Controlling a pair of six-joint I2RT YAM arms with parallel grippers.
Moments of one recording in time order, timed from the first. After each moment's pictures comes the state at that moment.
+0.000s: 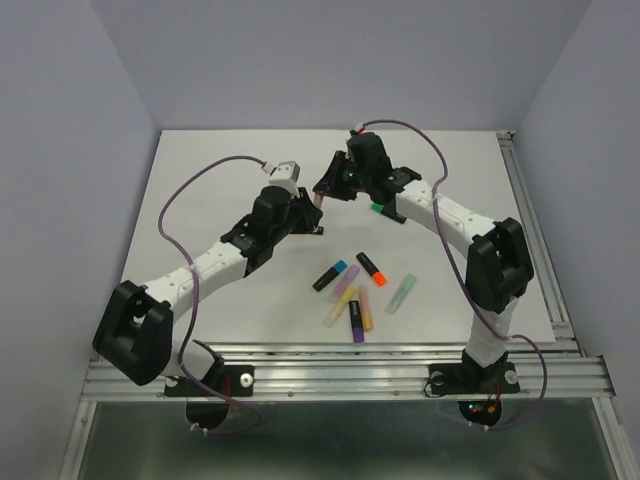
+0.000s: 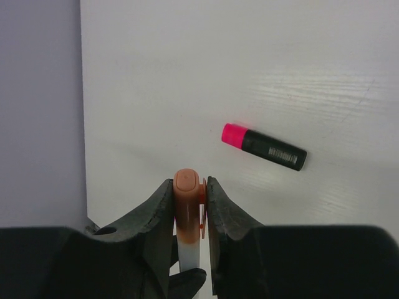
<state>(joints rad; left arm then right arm) -0.61 1.37 0.89 0.06 -0.04 -0.53 0.59 1.85 1.57 -0.24 -0.08 0.81</state>
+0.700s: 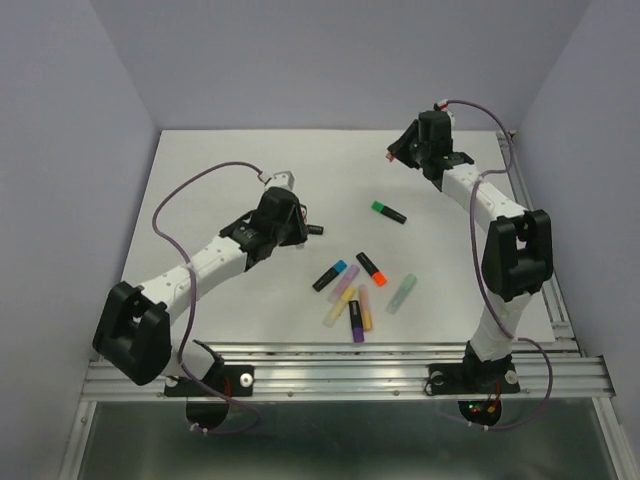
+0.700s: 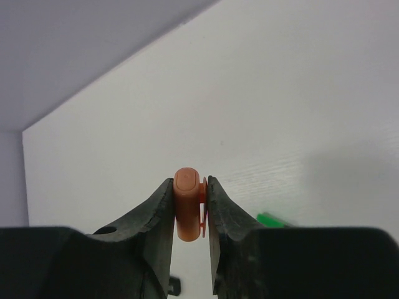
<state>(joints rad) -0.67 1.32 0.89 -0.28 -0.15 -0.61 0.26 1.91 1.61 -0.14 0.10 0.74</state>
